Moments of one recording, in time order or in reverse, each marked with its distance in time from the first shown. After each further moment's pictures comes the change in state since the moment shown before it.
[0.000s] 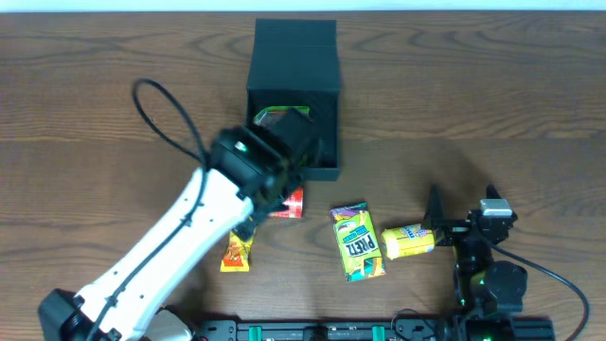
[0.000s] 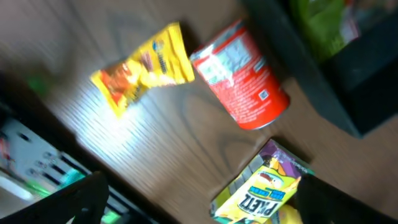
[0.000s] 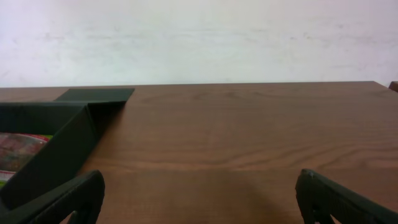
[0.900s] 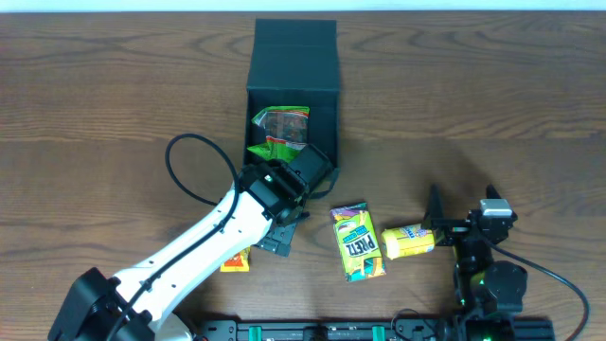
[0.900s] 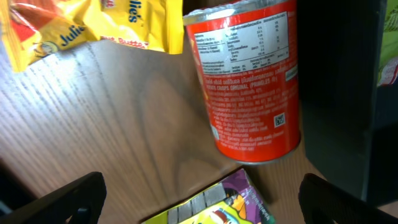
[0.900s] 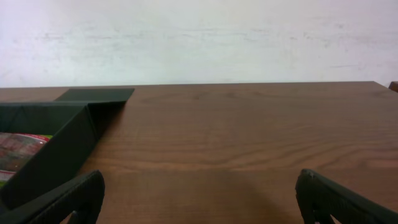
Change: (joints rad) left arm -0.050 0.002 -0.323 0.417 0.022 -0.438; right arm 0.000 0.000 0.000 0.000 0.000 0.000
